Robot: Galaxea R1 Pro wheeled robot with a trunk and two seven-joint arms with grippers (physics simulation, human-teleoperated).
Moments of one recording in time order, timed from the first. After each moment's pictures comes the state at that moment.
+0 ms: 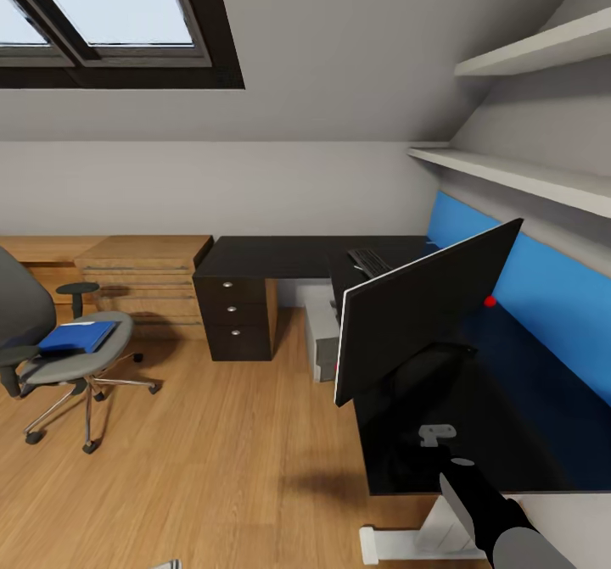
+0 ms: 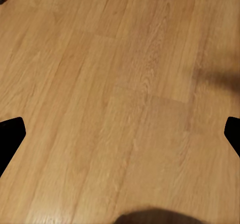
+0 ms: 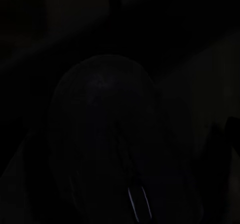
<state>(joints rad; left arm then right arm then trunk) 0.02 0.02 0.02 -0.83 0.19 -0.10 0.16 -0.56 -0.09 0.01 -0.50 -0.03 0.19 0.12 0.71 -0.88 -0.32</state>
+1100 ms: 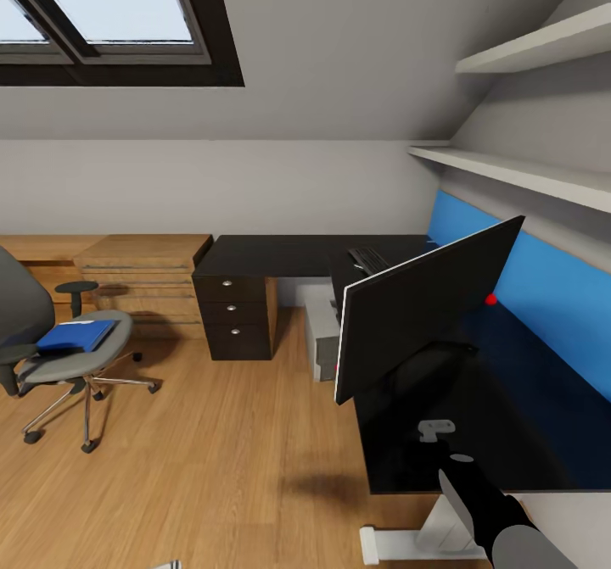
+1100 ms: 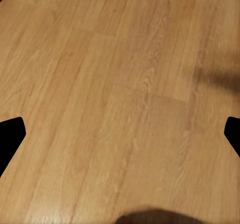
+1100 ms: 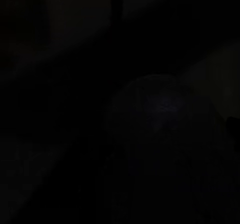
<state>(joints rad) 0.02 0.02 0.02 -0.83 0.19 -0.10 0.16 -0.56 -0.09 0.01 -0.53 -0.03 0.19 0.12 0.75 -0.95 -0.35</state>
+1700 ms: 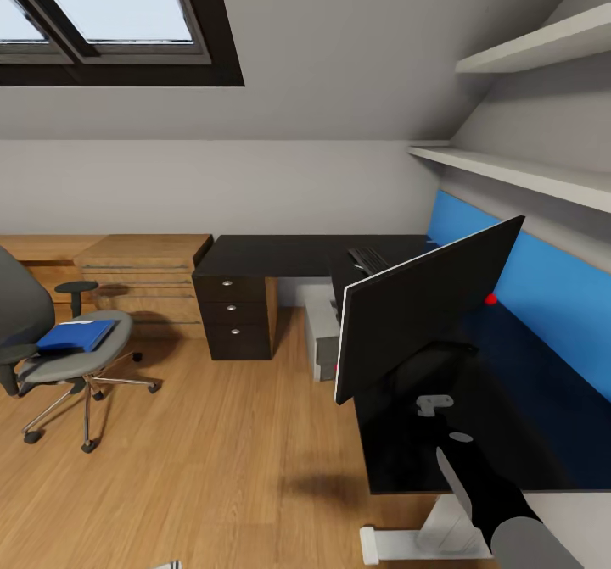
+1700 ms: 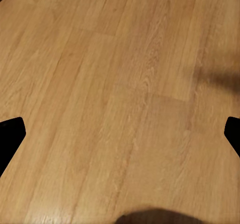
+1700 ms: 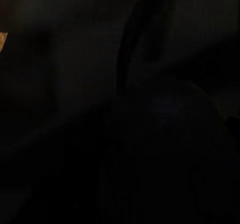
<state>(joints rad) 0.02 0.02 0.02 -0.82 0.19 -0.10 0.16 -0.55 -0.09 0.01 -0.70 -0.04 0.20 0.11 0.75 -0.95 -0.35</state>
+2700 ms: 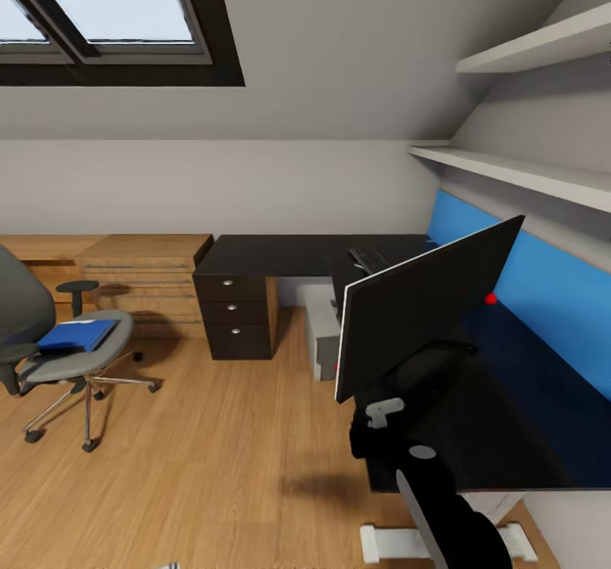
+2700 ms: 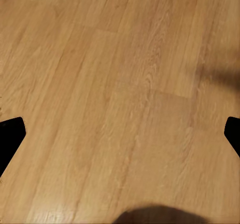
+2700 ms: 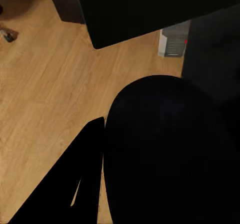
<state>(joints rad) 0.02 0.02 0.02 -0.81 0.19 -0.10 0.16 -0.29 0.03 0.21 -1.32 -0.04 0.58 0.10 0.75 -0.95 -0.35</state>
